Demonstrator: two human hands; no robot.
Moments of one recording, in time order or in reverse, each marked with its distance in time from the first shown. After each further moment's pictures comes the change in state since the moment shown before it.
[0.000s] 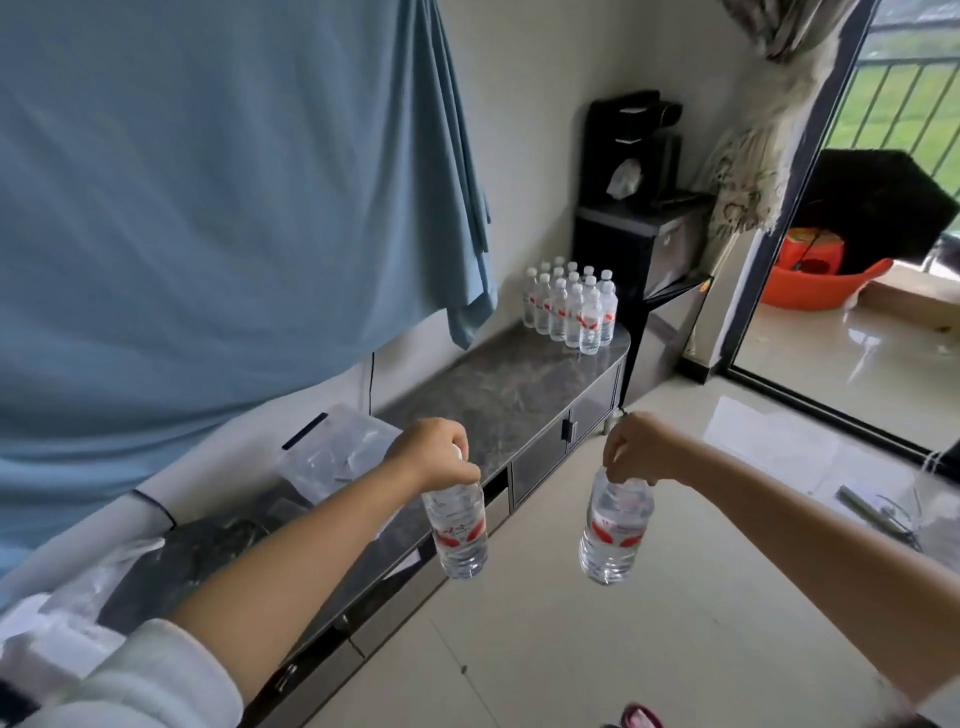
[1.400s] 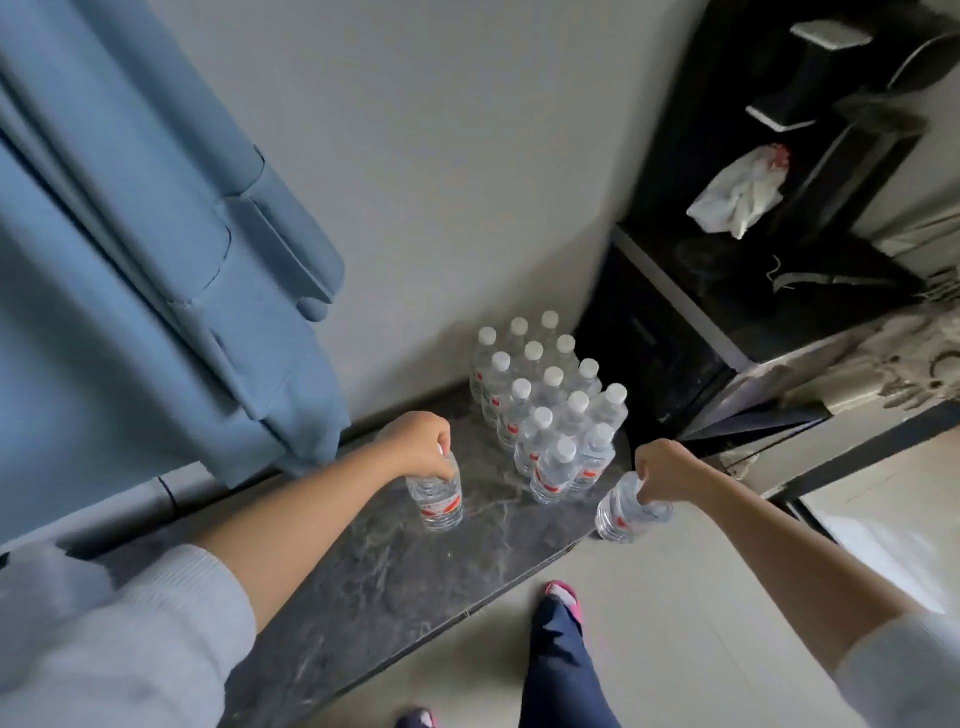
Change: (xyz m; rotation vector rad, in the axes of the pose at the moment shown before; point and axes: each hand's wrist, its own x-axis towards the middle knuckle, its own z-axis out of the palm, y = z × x) left_hand 0.744 0.116 0.023 -0.006 -0.233 -0.256; right_hand 0.727 0.224 -0.298 -0.566 -0.272 -0.079
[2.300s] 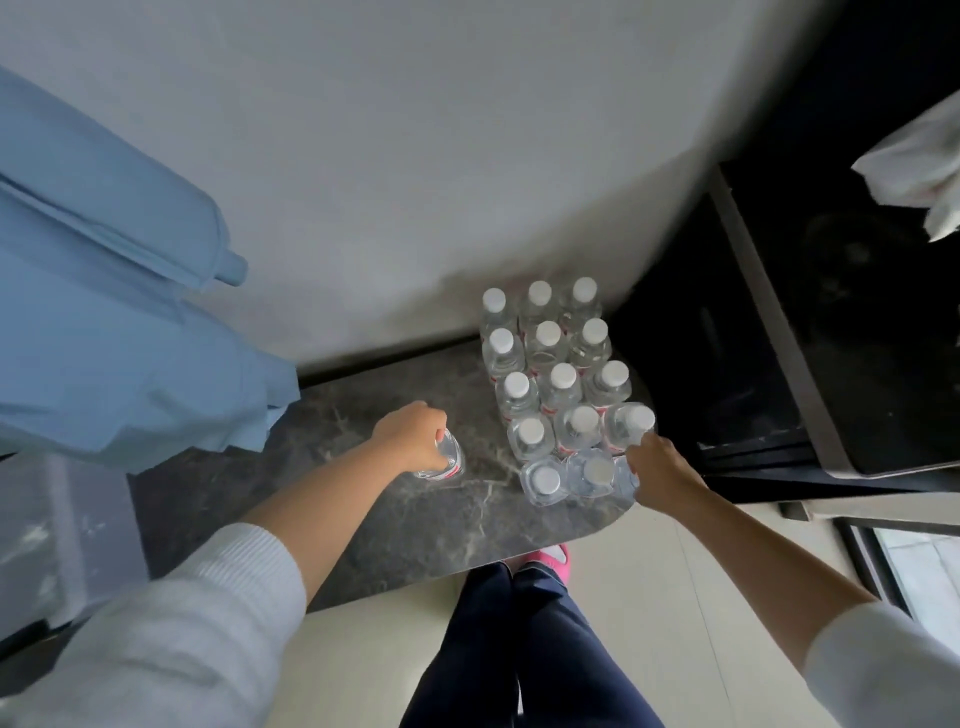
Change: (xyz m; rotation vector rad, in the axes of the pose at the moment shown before) left_hand 0.142 0.031 0.040 -0.033 -0.194 -0.360; right_hand 0.188 0.066 0.004 -0.068 -0.145 -0.247
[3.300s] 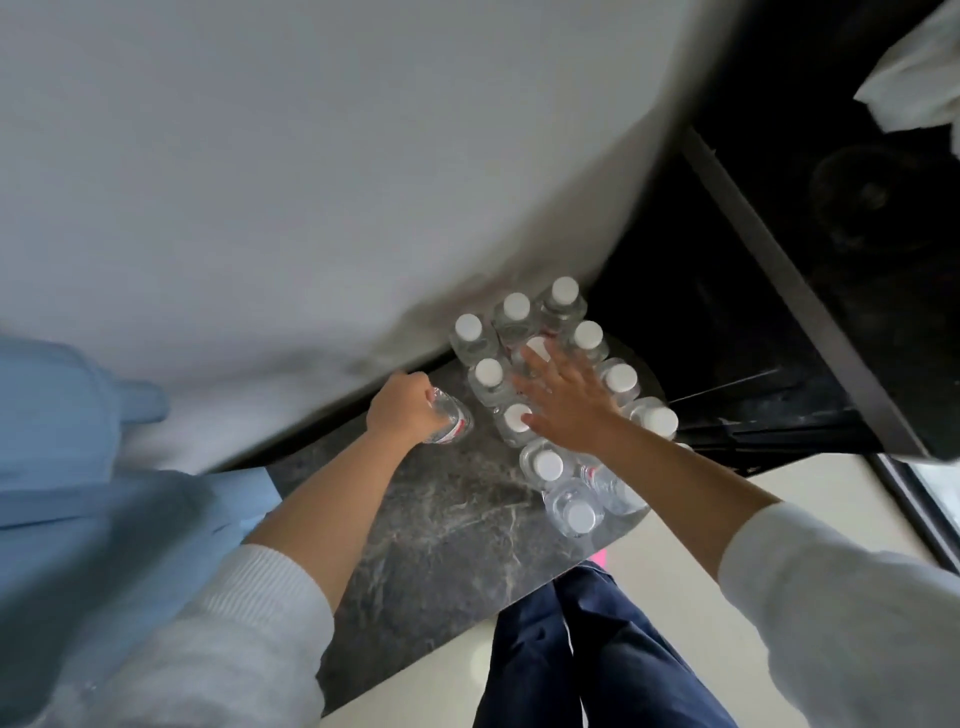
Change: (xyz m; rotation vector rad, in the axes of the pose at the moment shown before) left_hand 0.100 -0.001 -0.054 -0.116 0.131 -0.016; right_hand 0.080 -0.087 -0.058 -0.147 0.127 -0.195
